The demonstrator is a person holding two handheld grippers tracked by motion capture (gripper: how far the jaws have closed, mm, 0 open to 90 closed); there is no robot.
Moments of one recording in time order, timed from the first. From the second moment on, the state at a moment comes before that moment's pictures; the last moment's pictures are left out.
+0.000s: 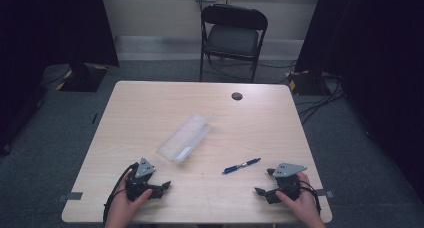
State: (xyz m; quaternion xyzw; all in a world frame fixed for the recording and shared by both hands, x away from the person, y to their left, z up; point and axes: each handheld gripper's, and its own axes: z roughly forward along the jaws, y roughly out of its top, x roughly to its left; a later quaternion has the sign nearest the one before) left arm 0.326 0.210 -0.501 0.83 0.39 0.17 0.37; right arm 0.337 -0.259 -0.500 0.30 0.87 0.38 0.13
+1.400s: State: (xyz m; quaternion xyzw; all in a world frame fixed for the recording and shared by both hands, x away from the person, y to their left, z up) left arm 0.385 0.225 -0.472 0.79 0.41 0.20 0.40; right arm 0.337 -0.259 -0.500 0.30 0.87 0.38 0.13
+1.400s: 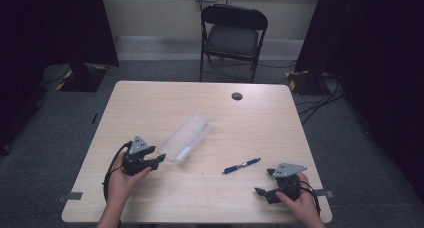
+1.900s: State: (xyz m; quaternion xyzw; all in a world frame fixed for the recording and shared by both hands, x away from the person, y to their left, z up) left arm 0.423 0.230 -0.471 0.80 0.42 0.20 0.39; right arm 0.338 -0.260 -0.500 0.30 0.87 0.38 0.13
